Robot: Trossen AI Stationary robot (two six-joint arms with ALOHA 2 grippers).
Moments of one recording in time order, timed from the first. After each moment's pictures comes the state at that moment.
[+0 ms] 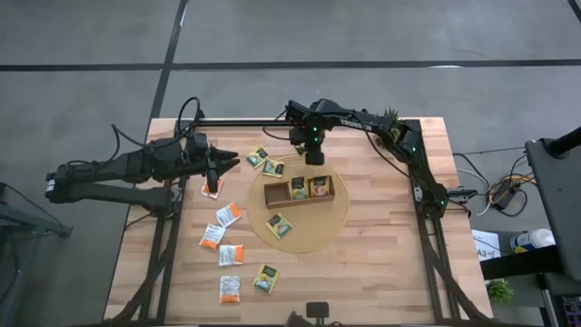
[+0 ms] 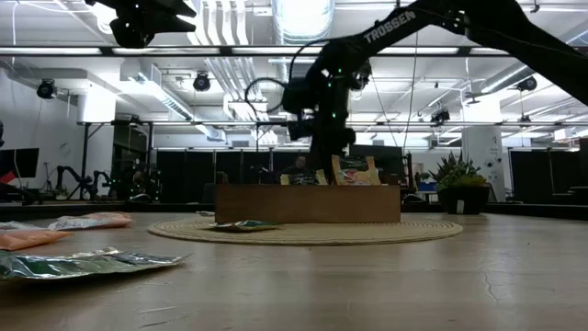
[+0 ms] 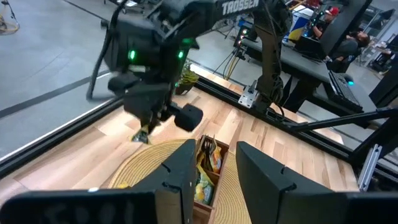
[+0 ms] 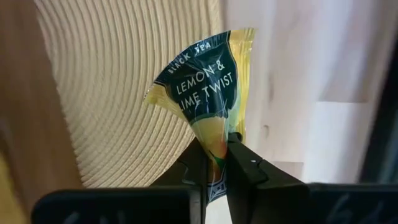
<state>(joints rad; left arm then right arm) 0.10 0.66 0.78 -0.32 -0.21 -0.38 -0.49 2.25 1.98 -1.14 -0.05 -0.49</state>
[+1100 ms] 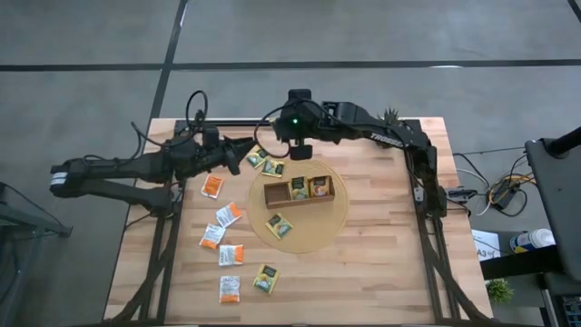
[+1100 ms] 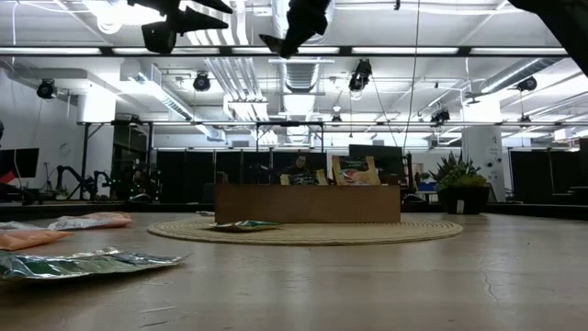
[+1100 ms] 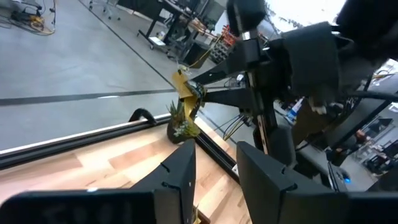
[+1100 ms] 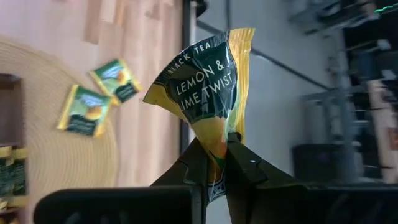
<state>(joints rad) 0.10 0.86 0.78 0.05 -0.39 -0.61 -0.19 2.04 2.32 -1.08 0.44 -0.55</state>
